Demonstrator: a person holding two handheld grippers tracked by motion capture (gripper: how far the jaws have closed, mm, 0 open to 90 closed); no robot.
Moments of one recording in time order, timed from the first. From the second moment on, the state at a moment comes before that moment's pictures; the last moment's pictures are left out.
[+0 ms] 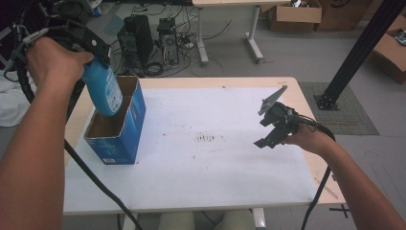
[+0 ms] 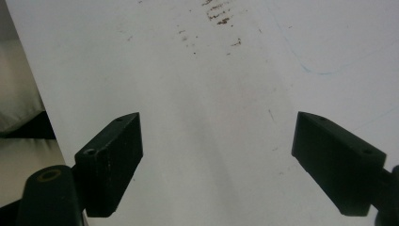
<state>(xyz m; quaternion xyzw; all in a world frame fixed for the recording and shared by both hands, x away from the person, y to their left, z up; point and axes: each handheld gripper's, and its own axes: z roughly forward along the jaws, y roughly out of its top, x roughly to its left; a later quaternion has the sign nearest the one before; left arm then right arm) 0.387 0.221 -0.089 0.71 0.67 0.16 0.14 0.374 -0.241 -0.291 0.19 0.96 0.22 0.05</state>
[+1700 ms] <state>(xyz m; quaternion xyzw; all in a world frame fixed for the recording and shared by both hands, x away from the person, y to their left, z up) 0.402 0.243 -0.251 0.72 0.67 0.14 0.11 0.378 -0.242 -0.300 0.20 0.96 0.21 0.05</state>
